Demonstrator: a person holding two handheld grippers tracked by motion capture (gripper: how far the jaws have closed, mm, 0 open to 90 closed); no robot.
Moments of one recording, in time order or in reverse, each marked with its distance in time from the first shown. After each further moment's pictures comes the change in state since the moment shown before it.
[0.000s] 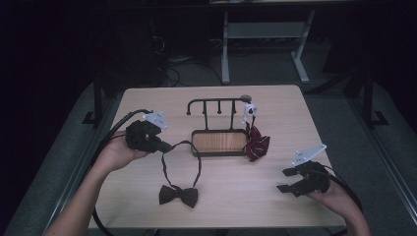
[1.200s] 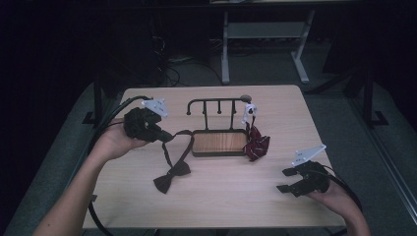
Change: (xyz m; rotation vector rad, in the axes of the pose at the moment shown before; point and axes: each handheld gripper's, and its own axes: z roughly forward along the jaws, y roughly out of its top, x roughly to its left) left arm 0.002 0.028 -0.028 -0.004 0.023 0.035; right arm 0.001 0.000 0.000 0.003 0.004 0.005
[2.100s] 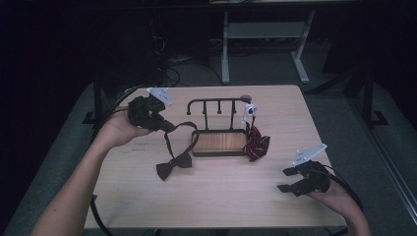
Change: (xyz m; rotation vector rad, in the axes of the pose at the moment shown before) left arm 0.018 0.020 -0.003 0.019 0.005 -0.002; right arm -0.002 -0.001 -0.001 -0.001 0.001 -0.001
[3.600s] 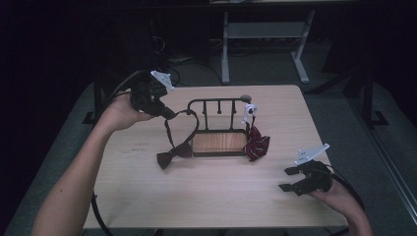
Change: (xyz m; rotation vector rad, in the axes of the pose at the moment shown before) left arm 0.030 0.020 -0.007 0.036 0.014 -0.005; right arm -0.004 -0.003 -0.003 -0.010 -0.002 0.012
